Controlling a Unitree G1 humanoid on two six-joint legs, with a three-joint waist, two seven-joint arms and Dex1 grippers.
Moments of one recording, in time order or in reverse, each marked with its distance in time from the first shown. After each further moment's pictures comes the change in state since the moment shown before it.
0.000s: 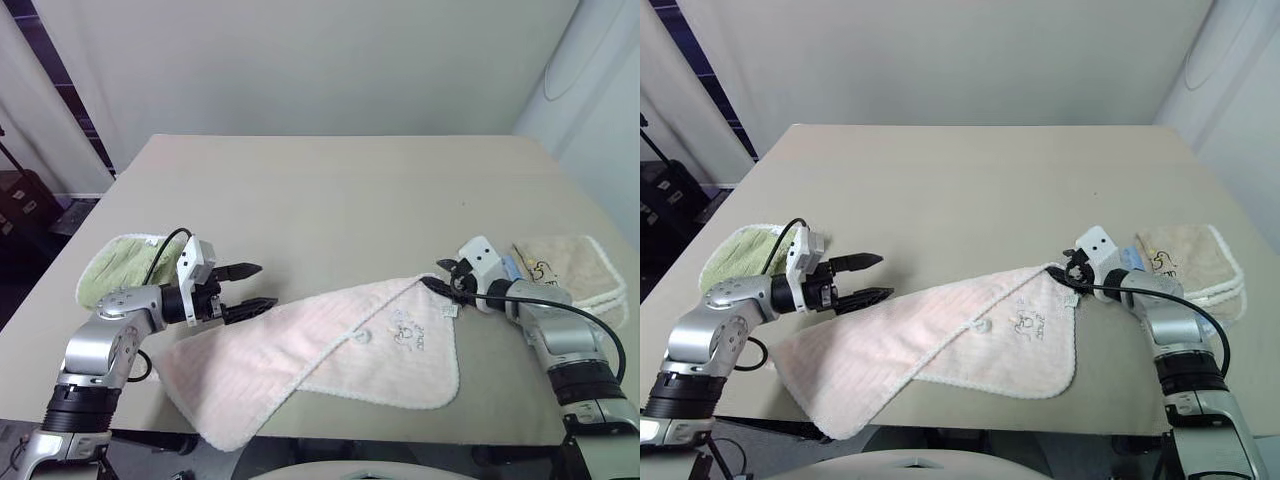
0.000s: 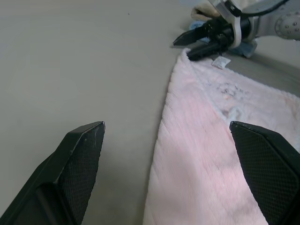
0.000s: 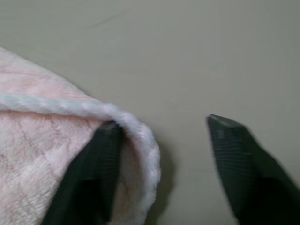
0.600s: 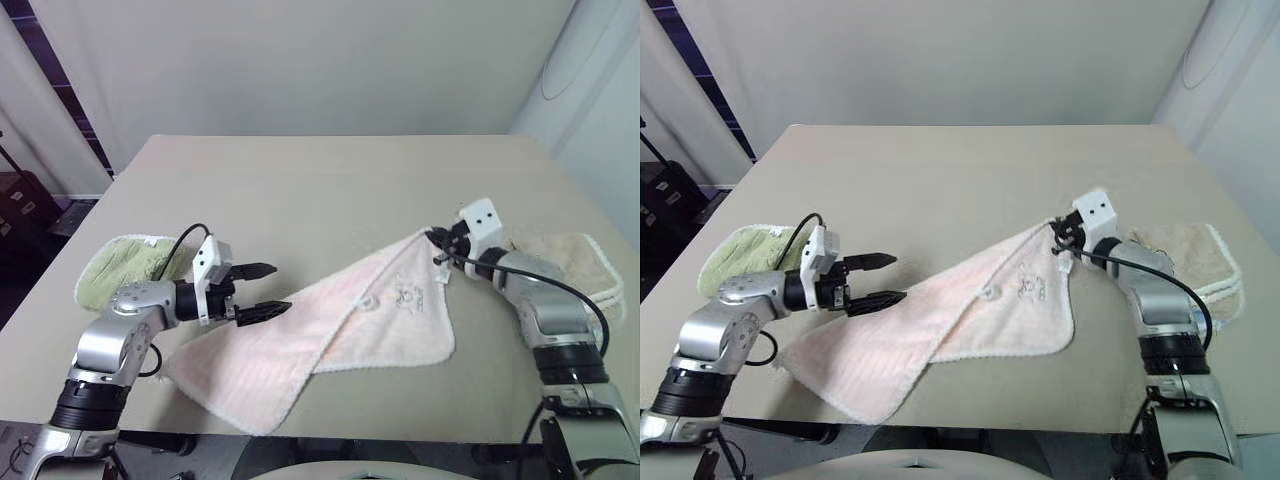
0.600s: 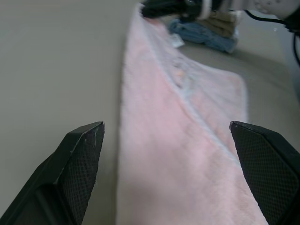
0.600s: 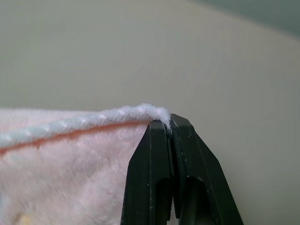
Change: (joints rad) left arm -0.057 -0.014 -0.080 -0.100 0.009 0.053 0.011; right arm -0.137 0.121 -0.075 -0.170 0.029 0.153 -0.250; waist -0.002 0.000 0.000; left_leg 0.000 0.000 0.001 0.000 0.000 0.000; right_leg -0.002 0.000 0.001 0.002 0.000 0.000
